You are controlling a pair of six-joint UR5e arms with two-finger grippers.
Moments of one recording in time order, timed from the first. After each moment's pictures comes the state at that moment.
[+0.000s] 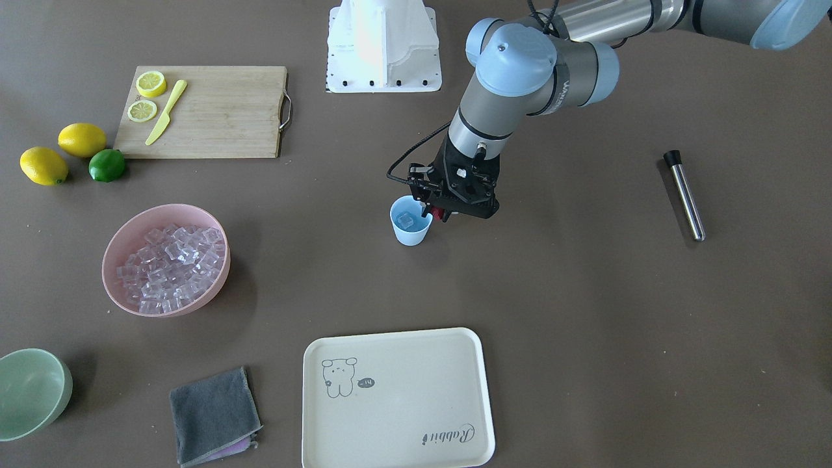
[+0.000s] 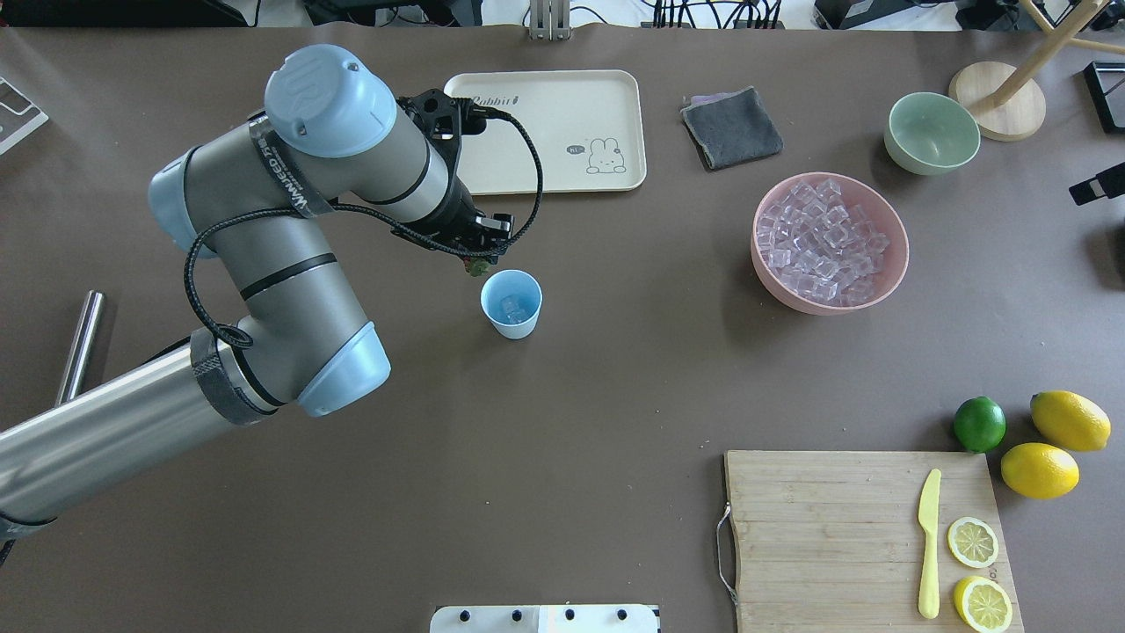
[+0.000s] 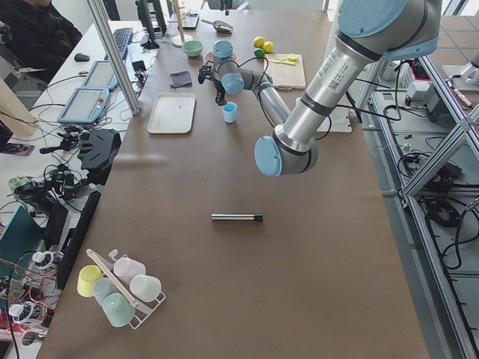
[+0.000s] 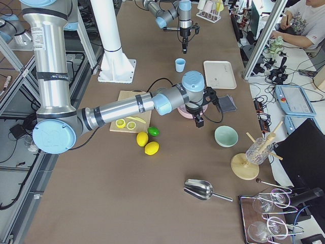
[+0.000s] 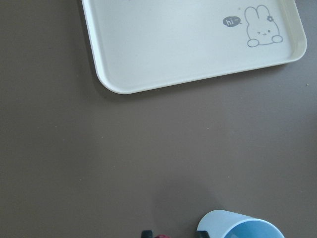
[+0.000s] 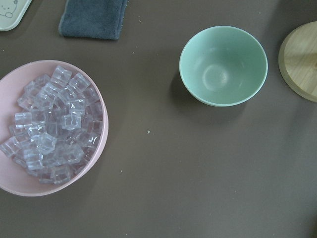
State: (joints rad) left arm -0.67 -2.30 -1.62 -1.76 -2.02 -1.02; right arm 1.38 -1.54 1.83 -1.36 2.43 0.07
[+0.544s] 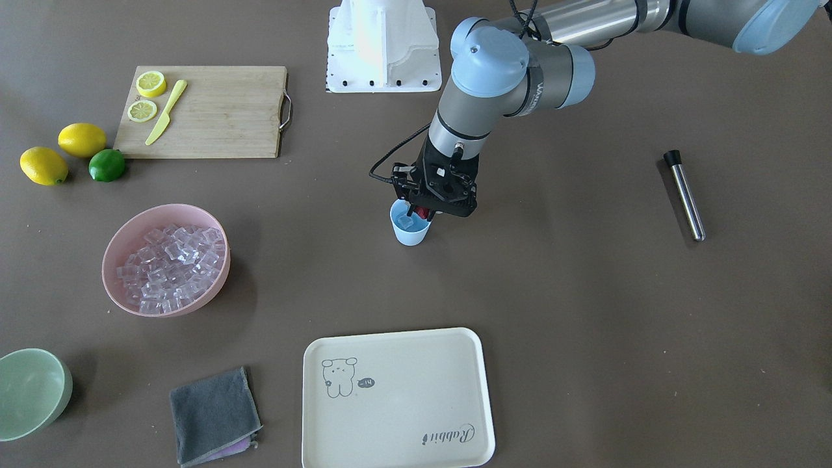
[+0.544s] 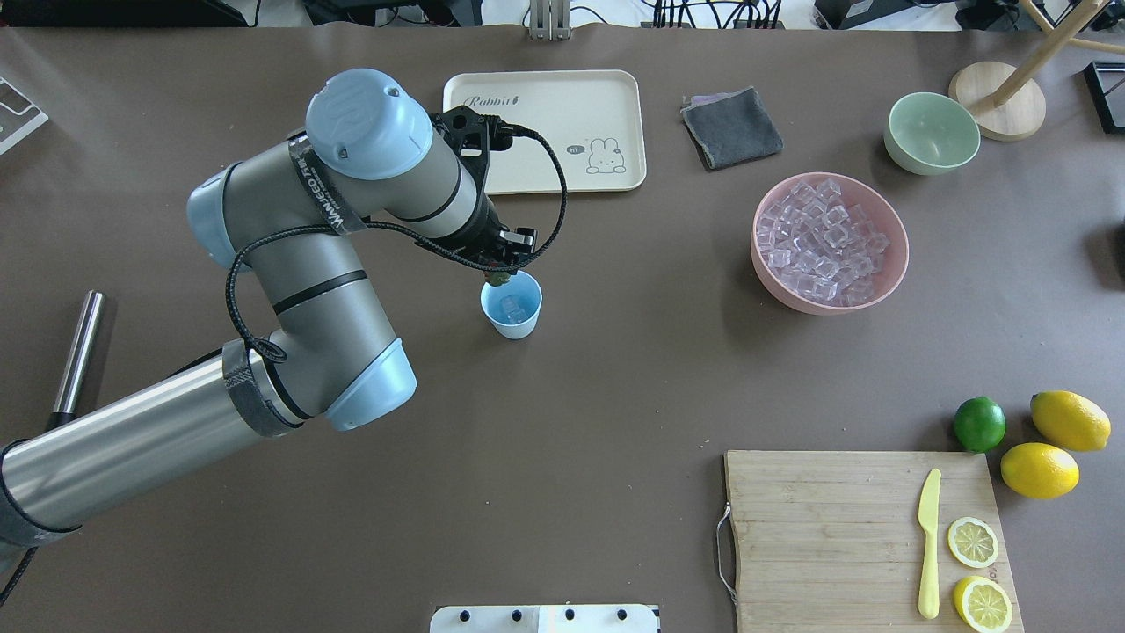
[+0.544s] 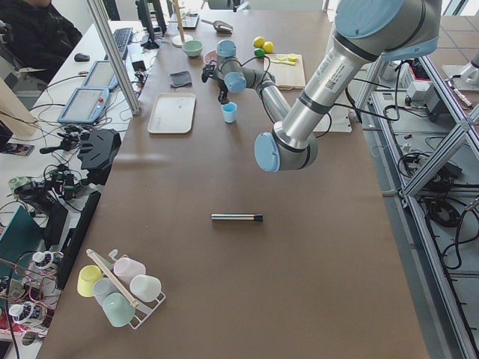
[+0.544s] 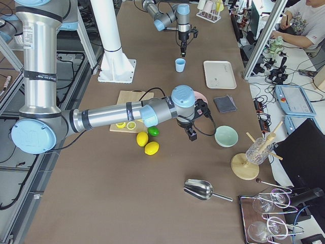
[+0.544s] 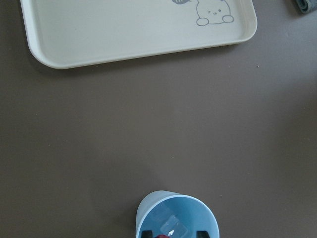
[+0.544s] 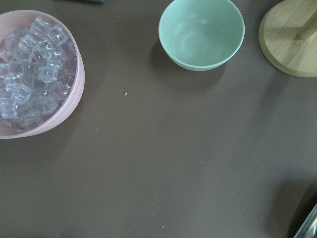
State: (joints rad) left arm -0.64 -2.33 -1.58 -1.78 -1.98 -1.02; right arm 1.45 -1.65 1.83 -1.35 2.44 -0.13
